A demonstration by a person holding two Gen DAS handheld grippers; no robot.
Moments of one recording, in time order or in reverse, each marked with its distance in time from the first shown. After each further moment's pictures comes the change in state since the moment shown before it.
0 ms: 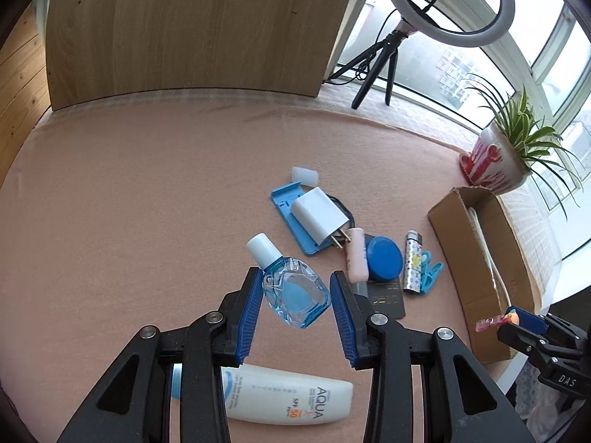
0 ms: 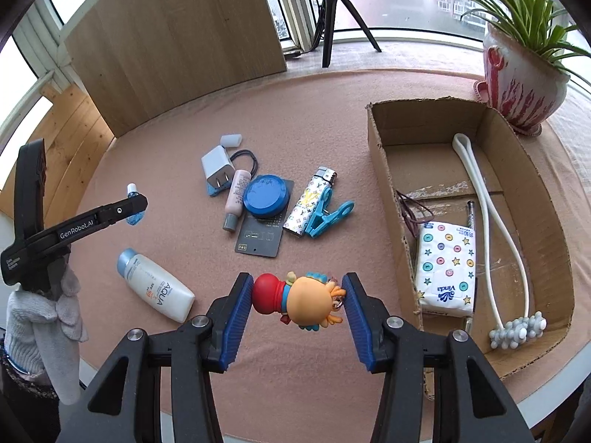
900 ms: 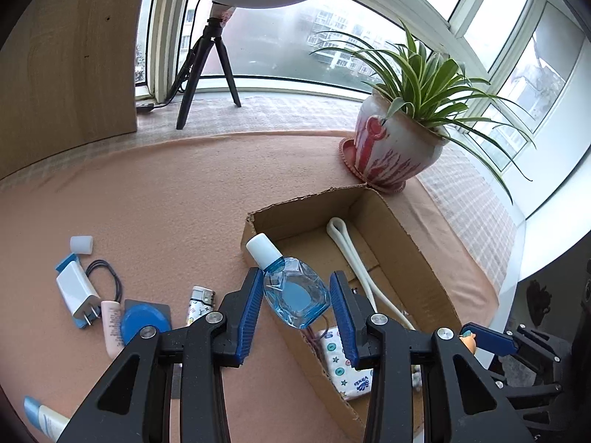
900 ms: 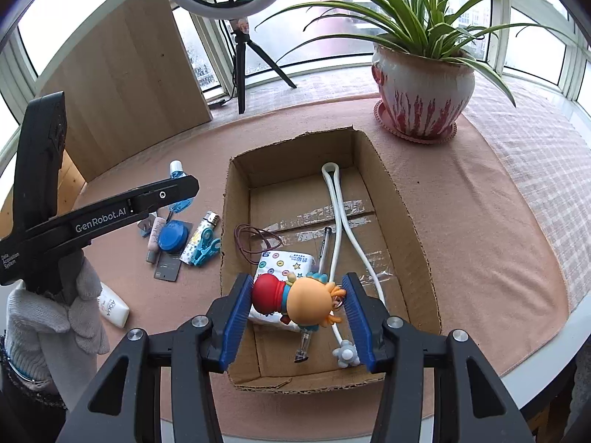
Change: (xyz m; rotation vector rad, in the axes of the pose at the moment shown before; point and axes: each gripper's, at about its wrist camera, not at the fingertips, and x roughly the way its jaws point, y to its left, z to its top) left arm 0.060 -0.235 0.032 0.199 -0.010 -0.172; right arm -0.055 -0.123 0.004 0.067 -0.090 -0.073
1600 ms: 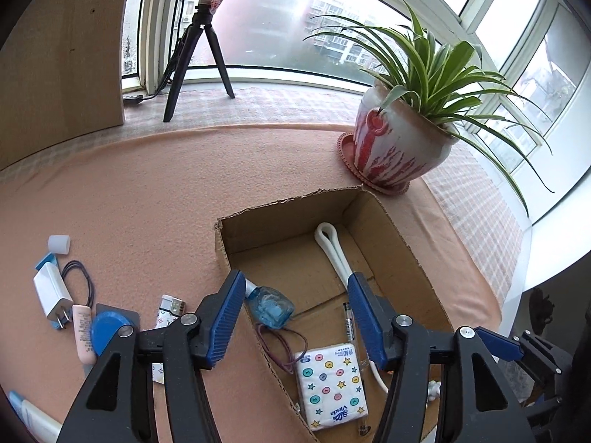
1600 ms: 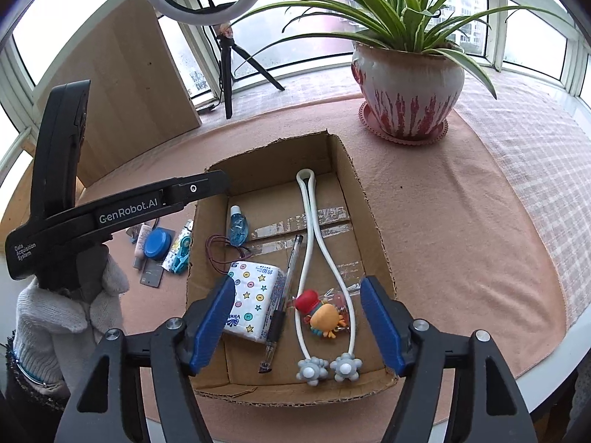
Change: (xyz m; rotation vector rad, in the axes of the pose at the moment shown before) left arm 0.030 -0.014 0.008 -0.039 0.025 0.027; right arm 0.005 -0.034 0.008 0.013 -0.003 0.032
